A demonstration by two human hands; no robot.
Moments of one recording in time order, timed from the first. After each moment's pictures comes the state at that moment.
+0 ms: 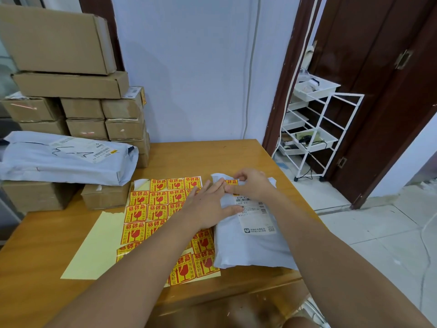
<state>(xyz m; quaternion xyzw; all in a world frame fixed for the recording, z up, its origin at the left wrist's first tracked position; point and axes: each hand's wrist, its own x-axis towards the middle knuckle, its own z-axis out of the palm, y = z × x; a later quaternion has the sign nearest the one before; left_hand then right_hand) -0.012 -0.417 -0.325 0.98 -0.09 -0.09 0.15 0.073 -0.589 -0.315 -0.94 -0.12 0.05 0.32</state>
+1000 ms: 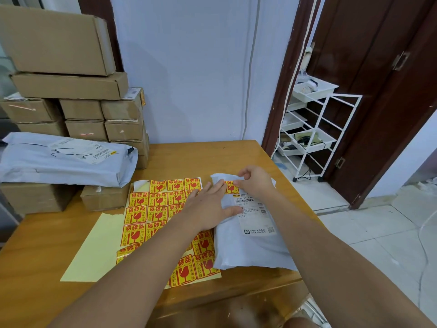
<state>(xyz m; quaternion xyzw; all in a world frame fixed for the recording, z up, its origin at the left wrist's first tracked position) -0.011 -0.418 -0.324 0.98 -0.09 -0.09 0.13 0.079 -0.583 -0.314 -0.93 -0.04 0.00 0.37</state>
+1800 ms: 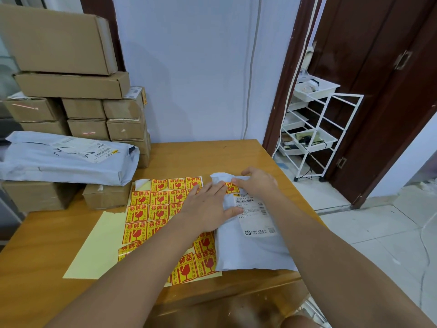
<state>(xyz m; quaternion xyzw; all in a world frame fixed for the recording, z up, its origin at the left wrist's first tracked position) -0.022 -0.418 -0.321 0.99 -0.10 -0.05 0.08 0.085 -0.588 -0.317 -0.97 -0.01 0.04 0.22</state>
